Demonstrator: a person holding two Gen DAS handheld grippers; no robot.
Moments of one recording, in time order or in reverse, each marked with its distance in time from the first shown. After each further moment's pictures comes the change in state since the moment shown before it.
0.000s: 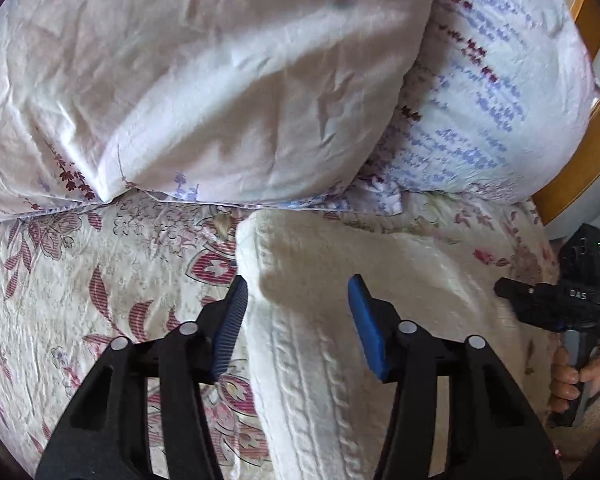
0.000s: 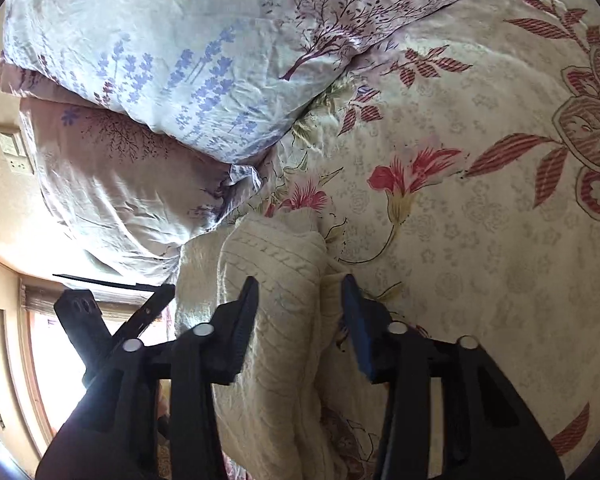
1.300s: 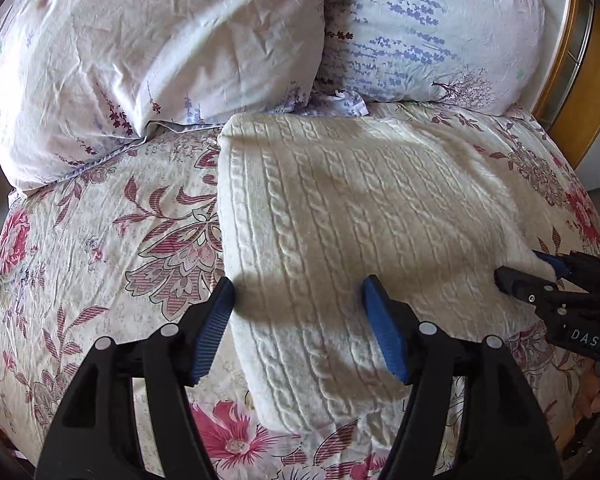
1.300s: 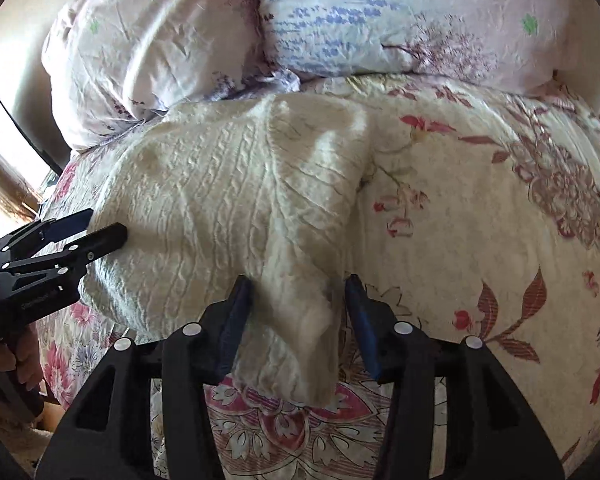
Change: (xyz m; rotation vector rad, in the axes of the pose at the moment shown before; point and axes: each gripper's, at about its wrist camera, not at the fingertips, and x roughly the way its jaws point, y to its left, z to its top) left arm -0.052 -0.051 -0.128 0.146 -0.039 0.156; right arm 0.010 0.064 -0.138 -0.494 -0.115 -0.438
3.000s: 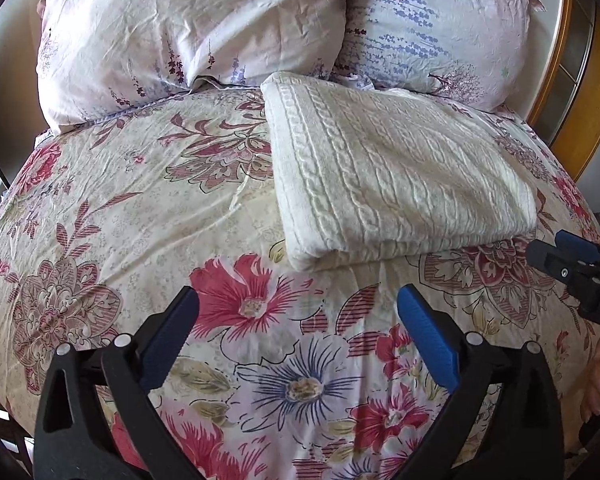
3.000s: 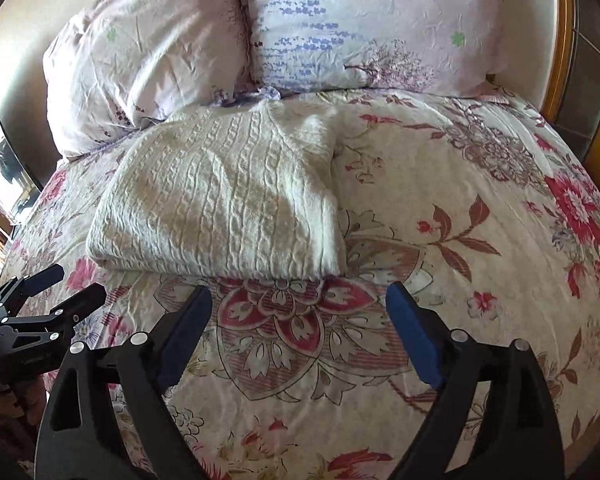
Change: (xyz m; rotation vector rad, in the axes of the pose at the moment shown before) left arm -0.032 0.018 -0.104 -0.078 -0.076 0.002; right arm -0.048 0.030 -0.072 0.025 -0.133 -0.153
